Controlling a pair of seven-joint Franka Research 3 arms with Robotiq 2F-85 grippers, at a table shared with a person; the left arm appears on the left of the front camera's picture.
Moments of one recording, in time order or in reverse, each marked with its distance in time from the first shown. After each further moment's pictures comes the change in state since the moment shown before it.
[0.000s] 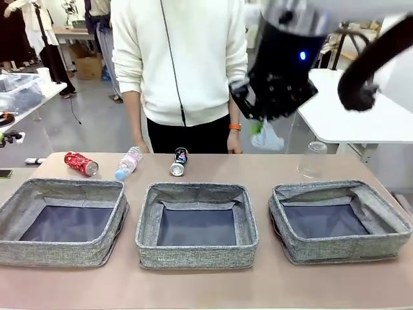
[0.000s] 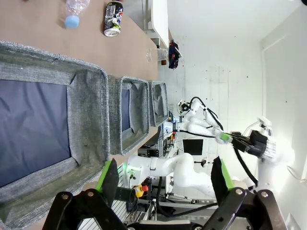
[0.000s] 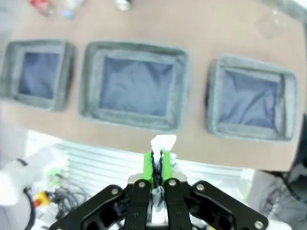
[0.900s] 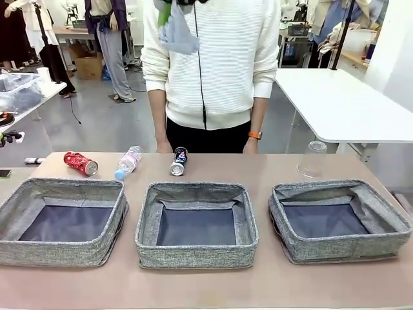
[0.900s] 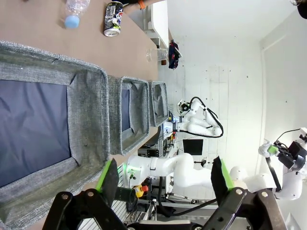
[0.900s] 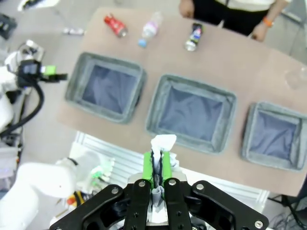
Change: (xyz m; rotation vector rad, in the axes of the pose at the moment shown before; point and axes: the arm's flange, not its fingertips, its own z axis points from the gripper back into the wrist) left arm 0.000 0.000 0.000 0.000 0.000 0.000; right arm 0.037 0.093 0.111 0.139 -0.129 0.080
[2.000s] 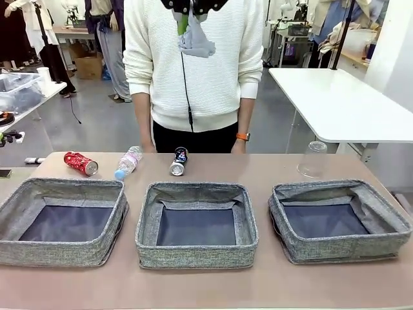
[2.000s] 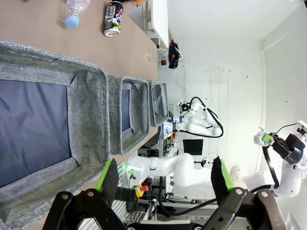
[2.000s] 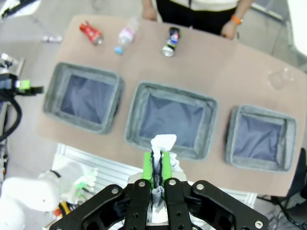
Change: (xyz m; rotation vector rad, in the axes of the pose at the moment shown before) left arm 0.000 0.000 0.000 0.000 0.000 0.000; right arm 0.011 -0.014 -0.020 -0.091 -0.013 -0.003
